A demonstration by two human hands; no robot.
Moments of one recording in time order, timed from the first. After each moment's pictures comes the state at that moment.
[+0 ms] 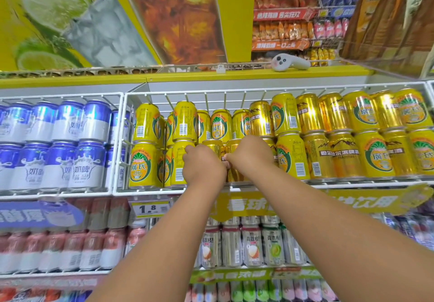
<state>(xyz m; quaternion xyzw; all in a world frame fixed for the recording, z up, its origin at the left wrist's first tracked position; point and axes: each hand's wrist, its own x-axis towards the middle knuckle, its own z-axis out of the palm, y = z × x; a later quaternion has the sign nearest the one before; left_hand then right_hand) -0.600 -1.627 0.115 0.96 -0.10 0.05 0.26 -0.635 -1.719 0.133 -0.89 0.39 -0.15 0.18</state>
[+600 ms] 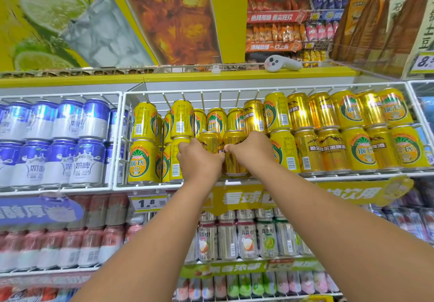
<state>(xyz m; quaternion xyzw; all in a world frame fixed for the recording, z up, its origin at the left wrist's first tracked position) -0.610 -1.617 0.111 0.89 -0.11 0.09 0.43 -0.664 -1.724 0.135 -0.84 0.36 -0.23 0.33</state>
